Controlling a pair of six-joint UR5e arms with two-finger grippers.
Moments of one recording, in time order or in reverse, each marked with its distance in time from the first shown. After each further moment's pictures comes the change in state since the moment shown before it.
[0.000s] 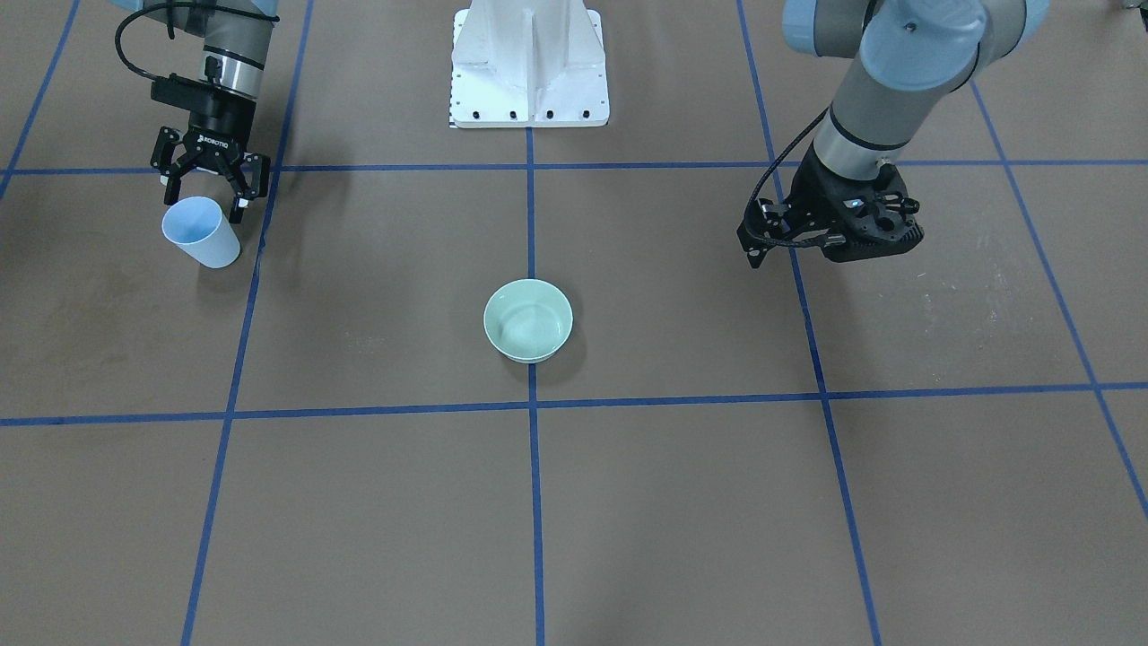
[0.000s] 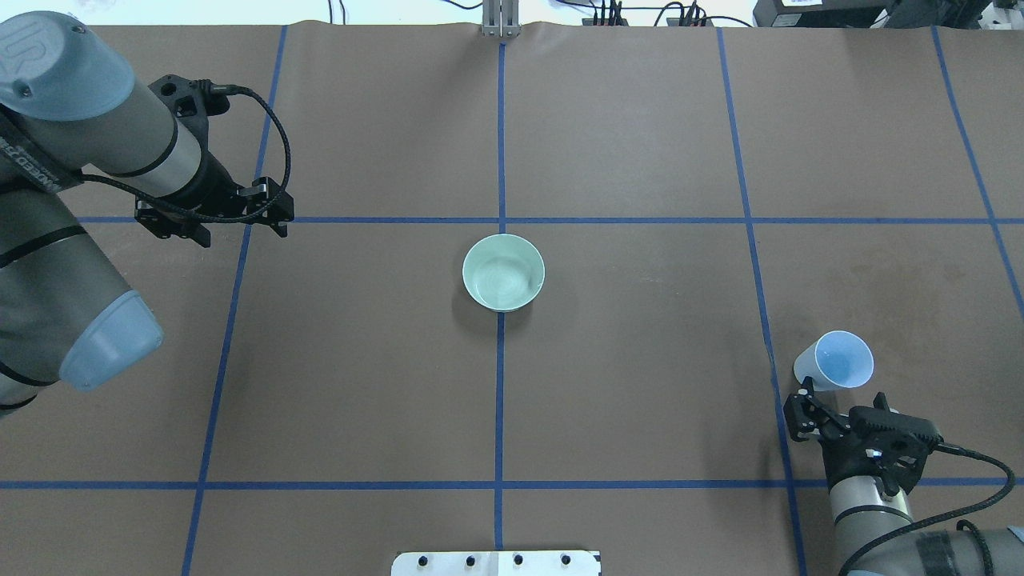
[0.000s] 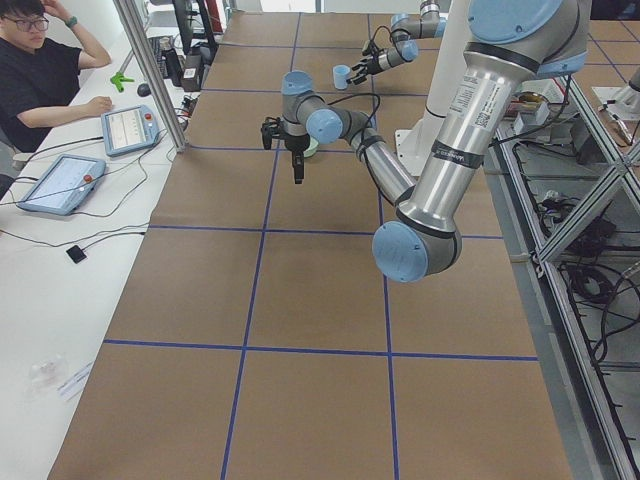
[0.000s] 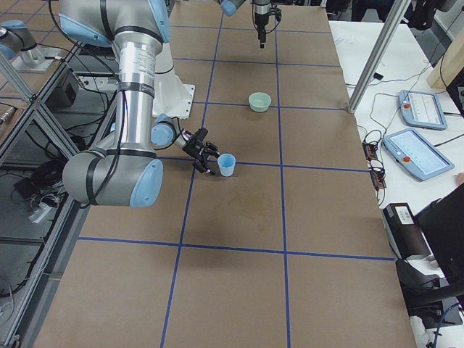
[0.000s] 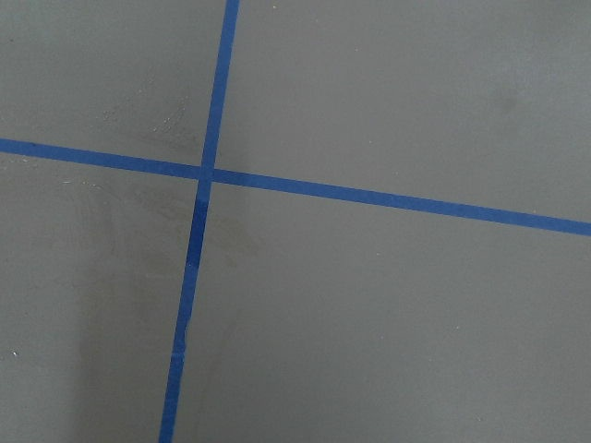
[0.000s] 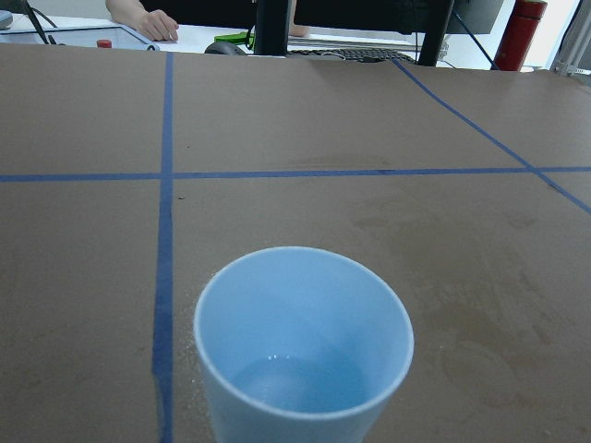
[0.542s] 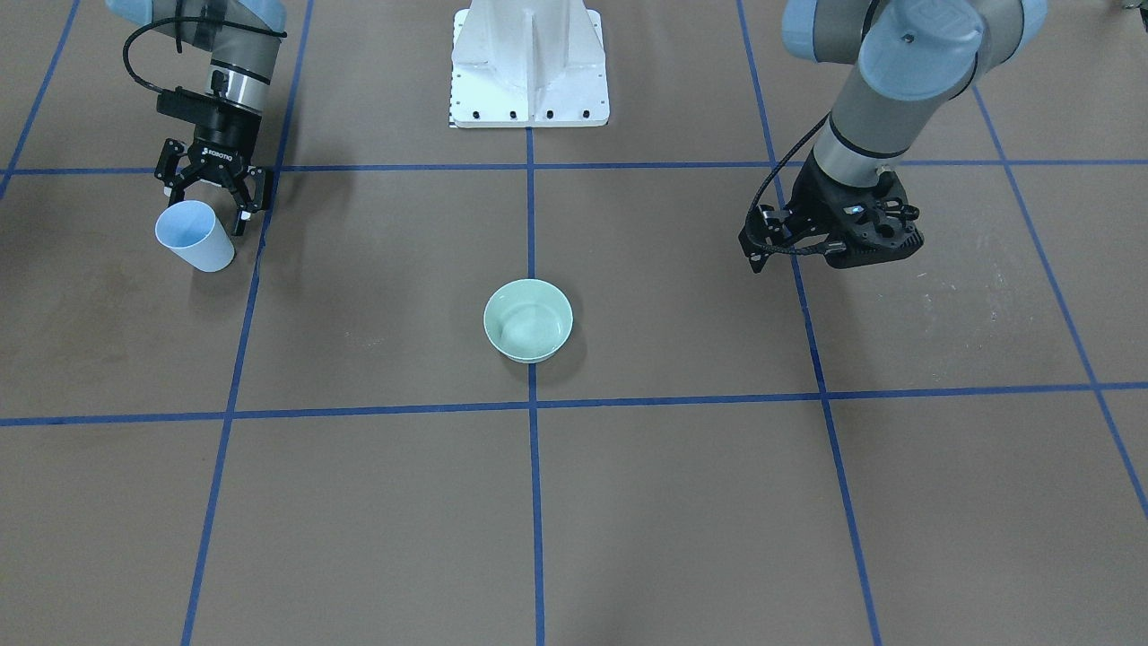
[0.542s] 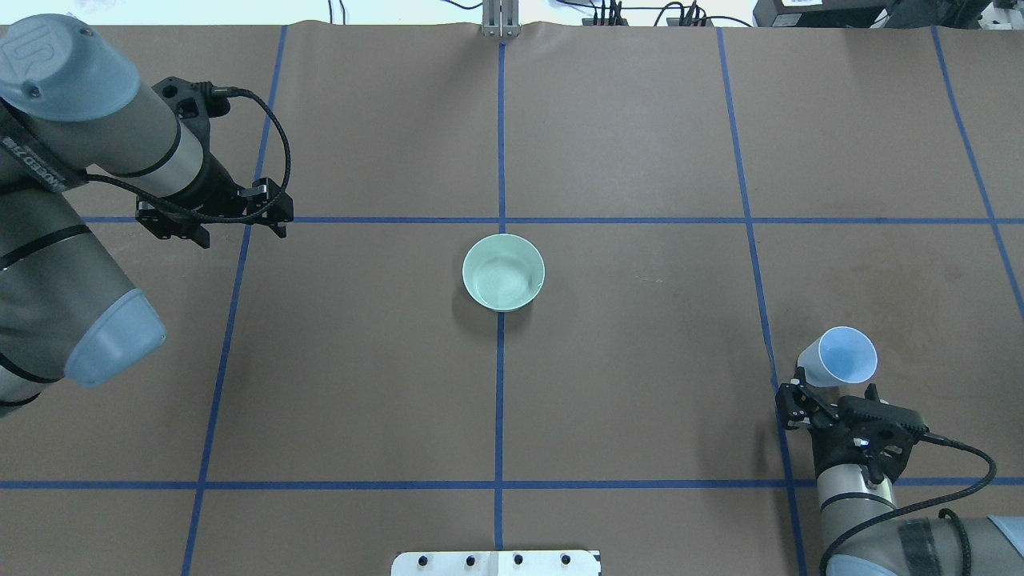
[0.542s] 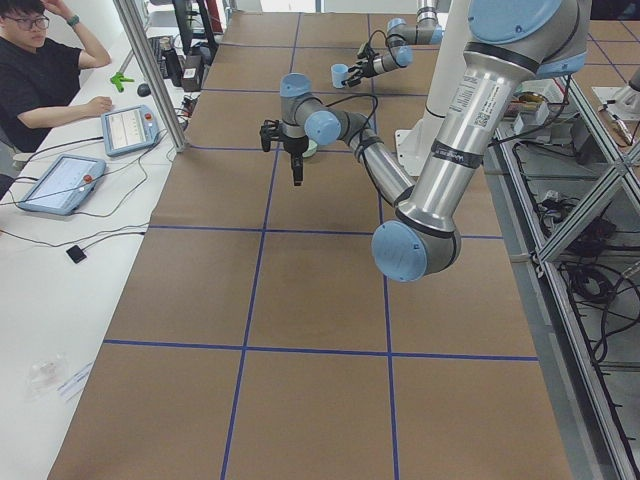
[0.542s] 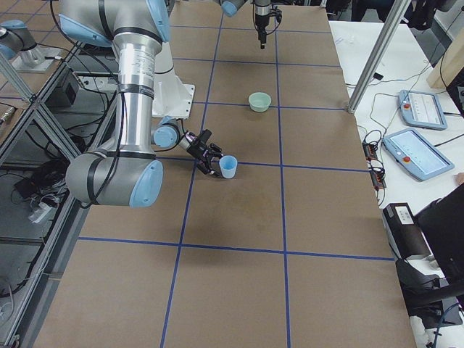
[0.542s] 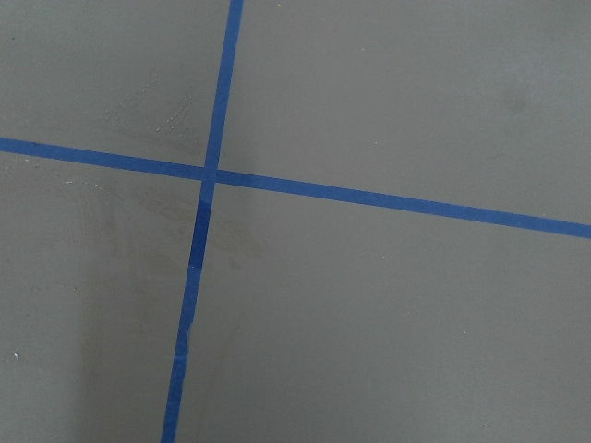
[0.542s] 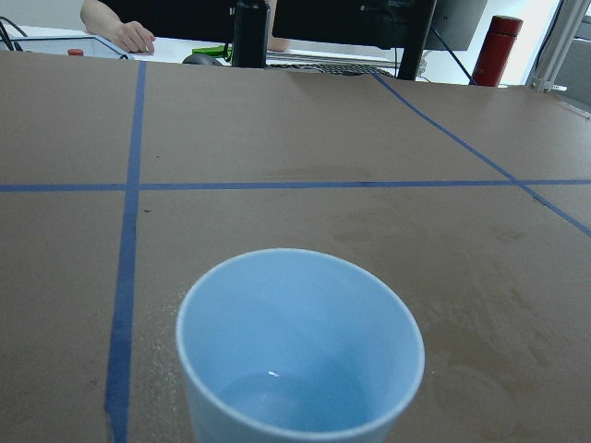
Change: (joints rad) left arm 0.000 0.001 0.014 0.000 0.000 -0.001; right arm 0.027 0.038 -0.029 0.003 -0.001 -0.009
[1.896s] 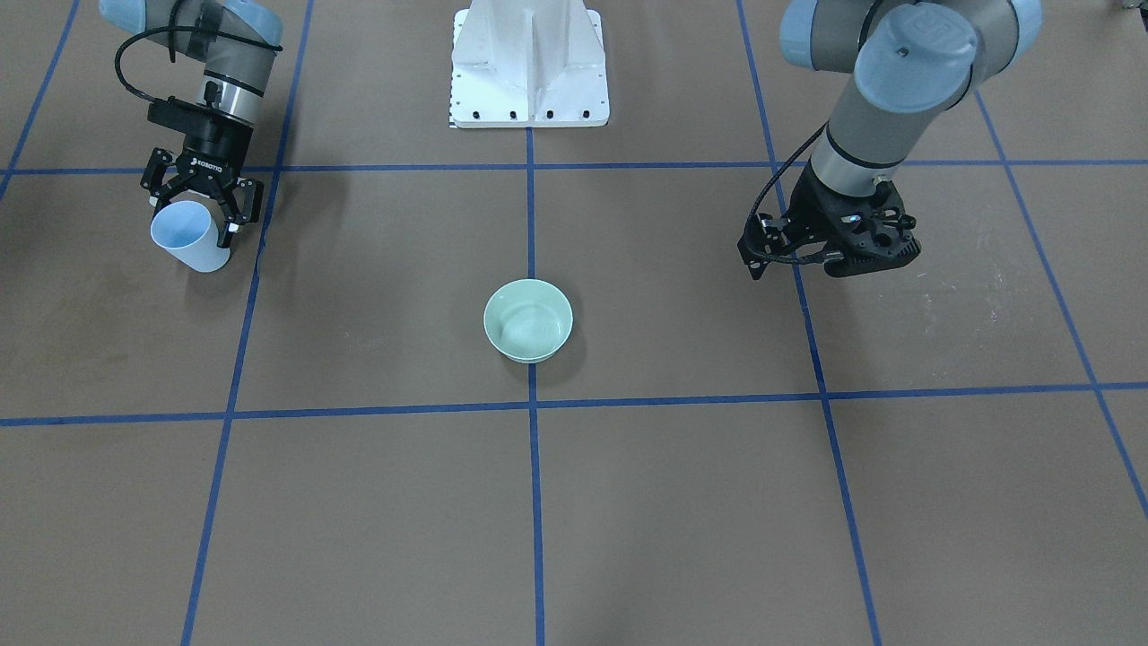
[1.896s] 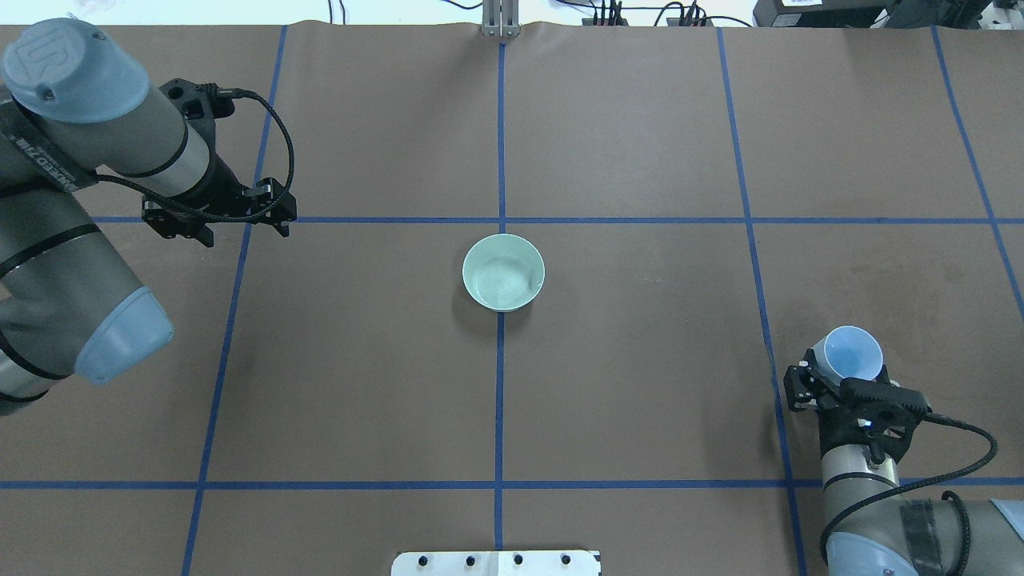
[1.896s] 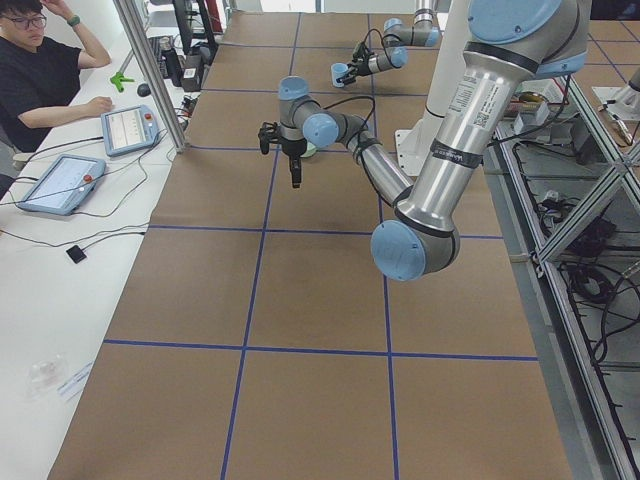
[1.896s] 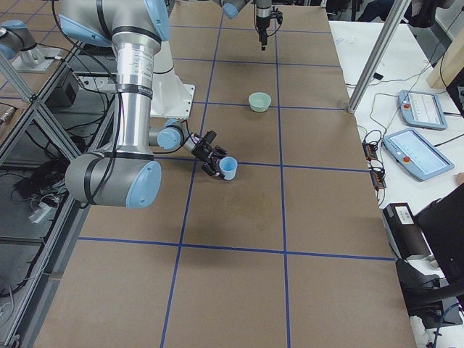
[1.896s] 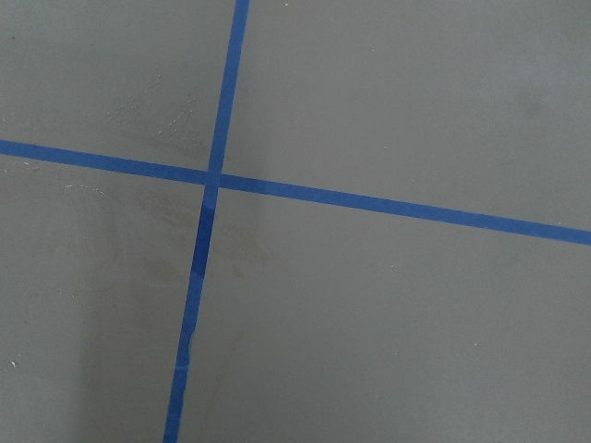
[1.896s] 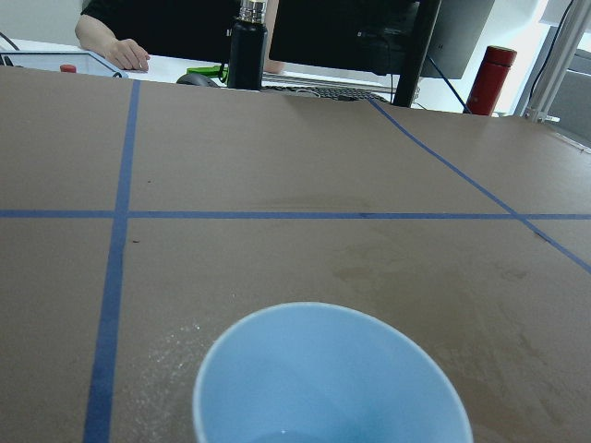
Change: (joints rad) left arm 0.003 -0.006 0.026 -0.018 0.006 -0.006; right arm 0.052 0.005 -0.027 0.016 -0.017 -0.068
